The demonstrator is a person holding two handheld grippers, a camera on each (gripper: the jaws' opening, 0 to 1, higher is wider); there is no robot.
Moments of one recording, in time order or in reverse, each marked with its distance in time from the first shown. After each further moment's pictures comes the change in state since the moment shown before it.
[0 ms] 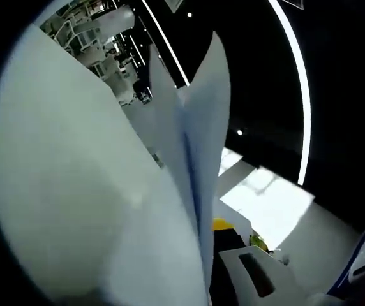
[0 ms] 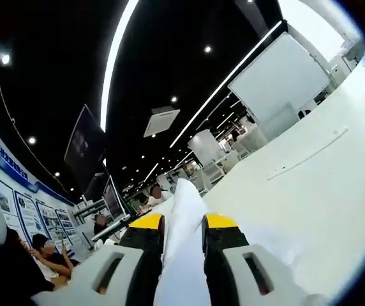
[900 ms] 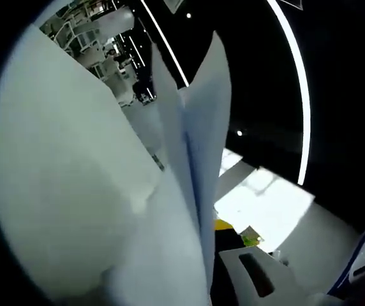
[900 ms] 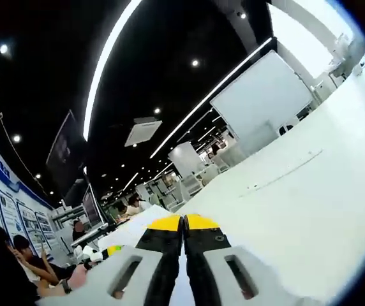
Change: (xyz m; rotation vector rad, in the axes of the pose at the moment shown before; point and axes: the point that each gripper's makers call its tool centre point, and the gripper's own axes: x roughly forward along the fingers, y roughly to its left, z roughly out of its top) left arm 0.000 -0.001 0.001 0.004 -0.006 -0.001; right arm -0.017 -0.032 0.023 -0.077 -0.064 -0.154
